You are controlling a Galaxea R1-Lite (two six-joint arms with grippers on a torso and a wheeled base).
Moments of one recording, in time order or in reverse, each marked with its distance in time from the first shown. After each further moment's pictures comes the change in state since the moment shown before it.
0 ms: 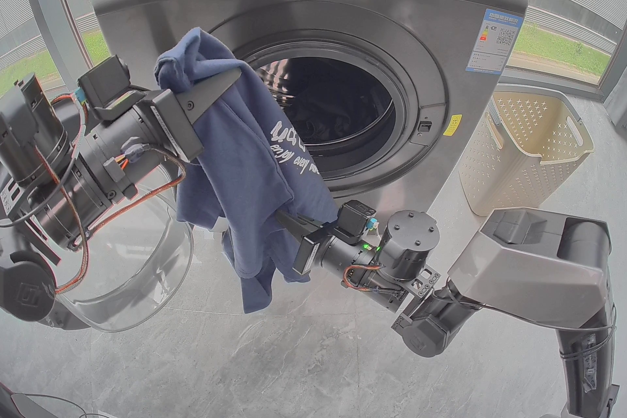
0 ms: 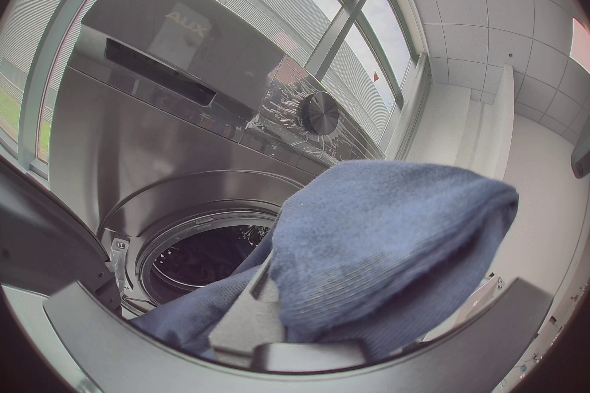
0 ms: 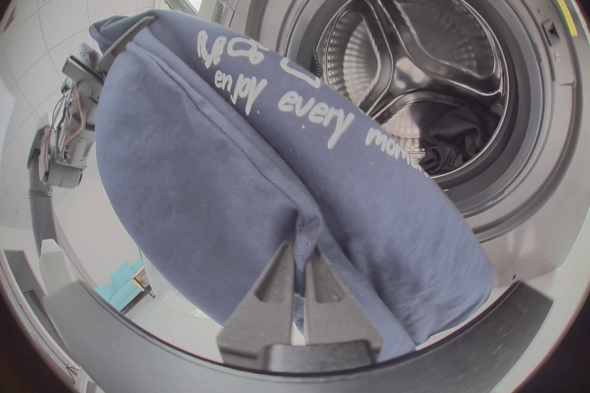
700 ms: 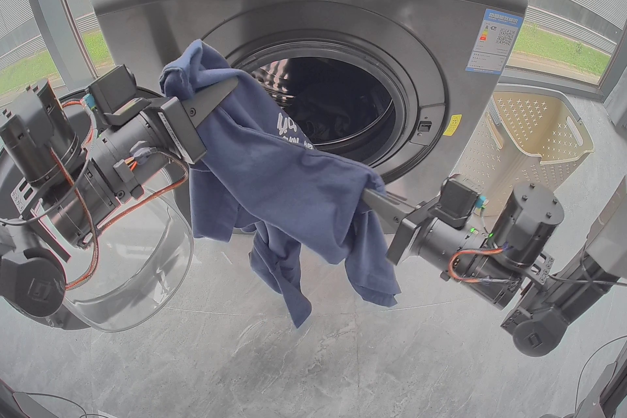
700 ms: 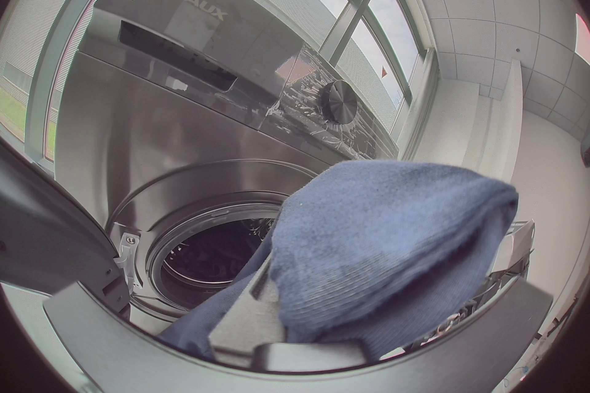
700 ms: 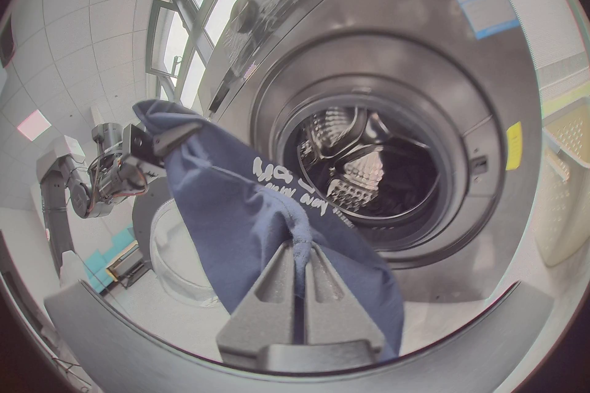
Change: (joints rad) left arm 0.036 0.042 0.003 -0.023 0.004 0.001; right arm -0.068 -0.459 0.450 0.049 -0.055 -0.100
